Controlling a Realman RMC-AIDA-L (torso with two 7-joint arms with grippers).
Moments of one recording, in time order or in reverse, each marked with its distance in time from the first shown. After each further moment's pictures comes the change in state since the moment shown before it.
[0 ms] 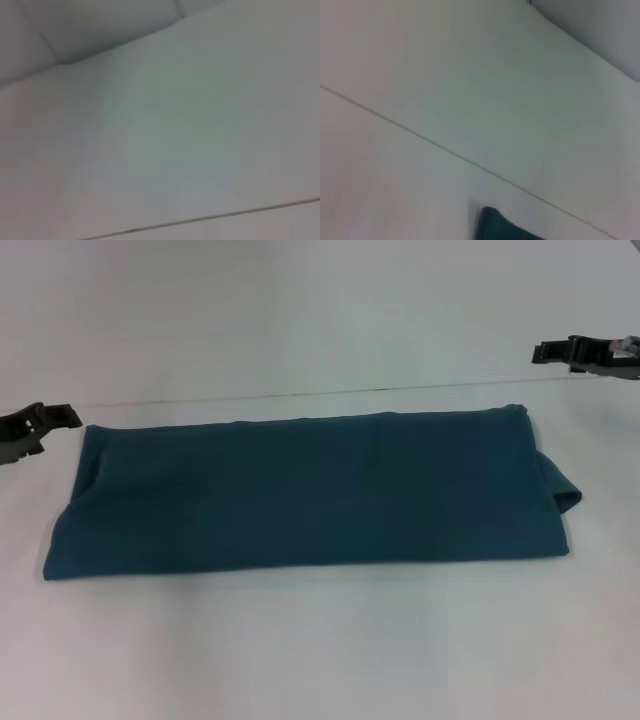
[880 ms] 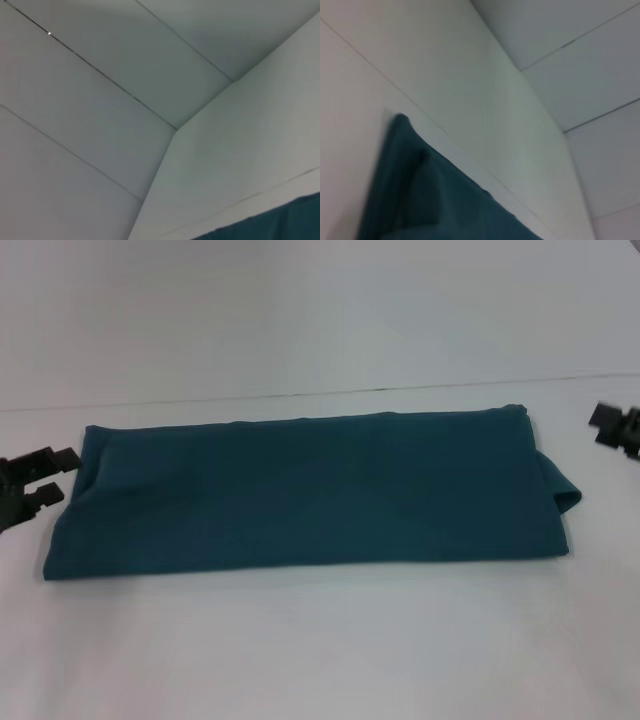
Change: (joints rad) left arm 0.304 -0.020 -0.060 0.129 -0.480 0.528 0.213; right arm -0.407 0.027 0.190 -0.077 0.555 -0.760 -0.310
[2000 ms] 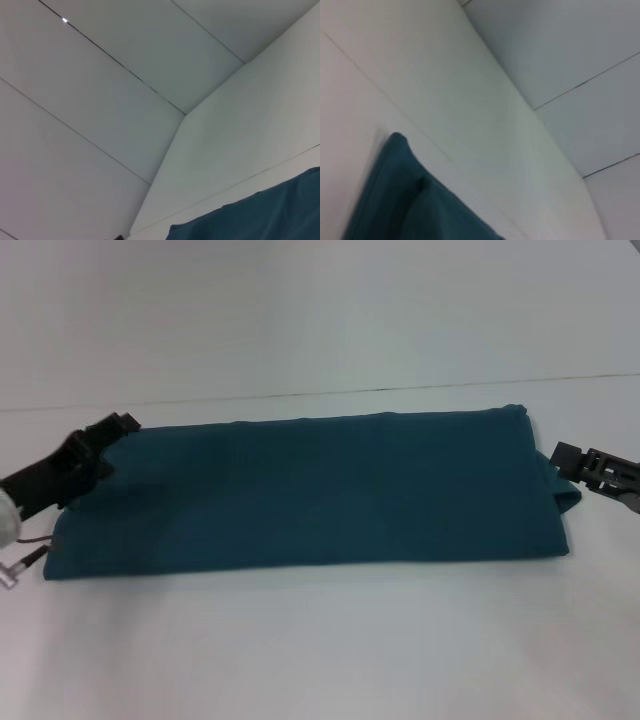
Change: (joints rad) left arm -0.145 -0.085 -0.005 -0.230 -0.124 -0.379 0.199; right arm 0.001 0.032 -0.008 0.114 -0.005 0.012 -0.145
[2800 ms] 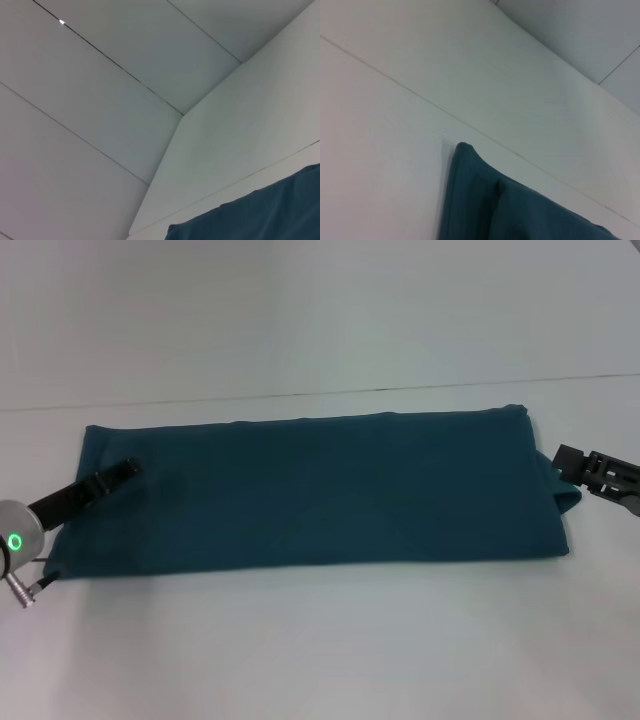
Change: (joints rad) left arm -0.037 -0.017 0.115 -0.085 0.000 -0.319 0.237; right arm -0.006 0.001 0.000 0.001 0.000 0.002 0.005
